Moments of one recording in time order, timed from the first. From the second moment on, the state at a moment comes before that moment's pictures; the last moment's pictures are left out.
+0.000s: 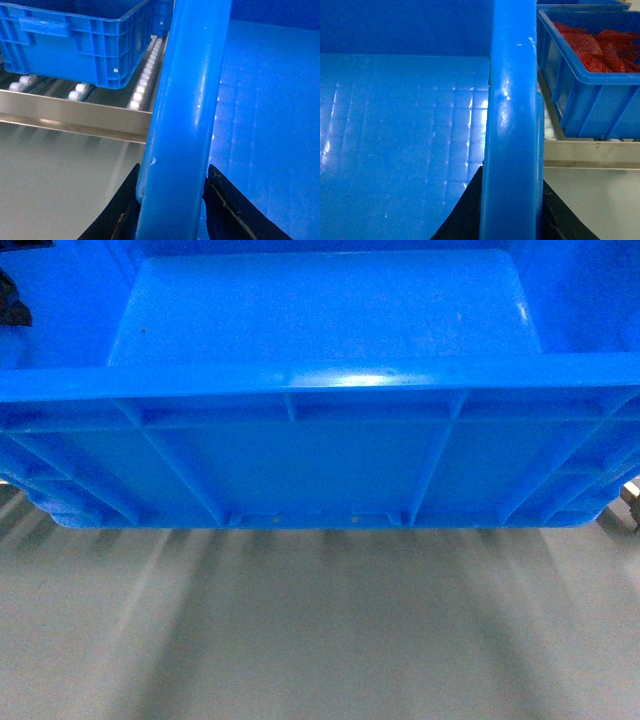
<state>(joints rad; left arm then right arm) -0.17 1.37 0.83 0.27 -0.22 -0.16 0.20 1.53 1.14 0.09 0.13 0.07</state>
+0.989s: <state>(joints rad) -0.17 1.37 0.83 0.27 -0.22 -0.16 0.20 1.53 1.14 0.09 0.13 0.07</state>
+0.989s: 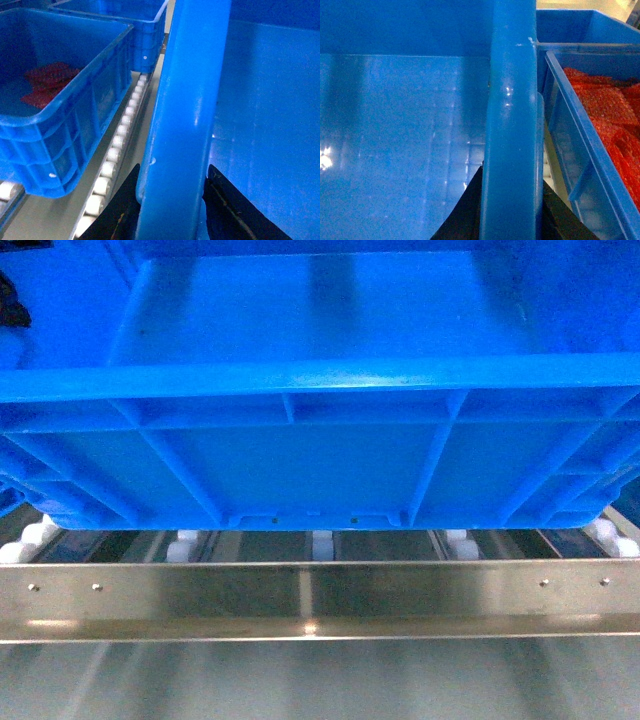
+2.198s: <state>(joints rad) -0.17 1.37 0.83 0.27 -0.22 -0.16 0.20 1.54 1.14 0.09 0.13 0.07</state>
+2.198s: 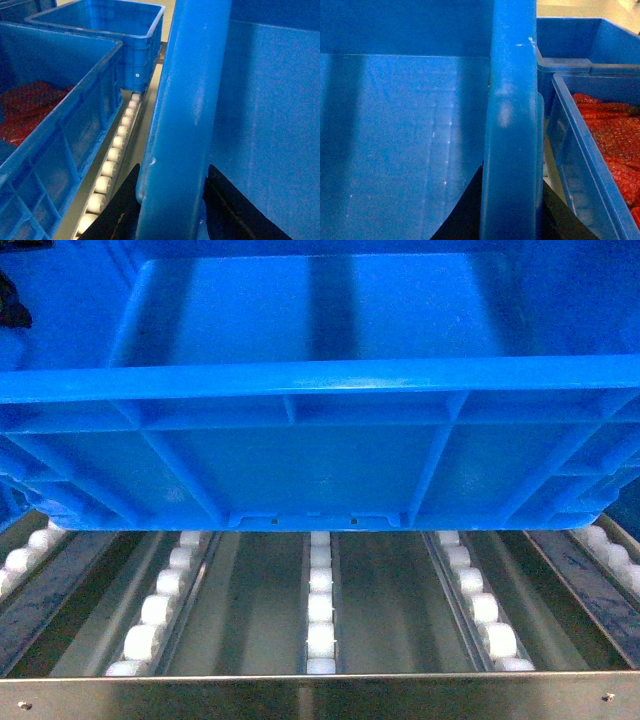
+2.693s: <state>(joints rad) -0.17 1.37 0.83 0.27 -0.22 -0.16 0.20 1.54 1.14 0.09 0.13 0.07</state>
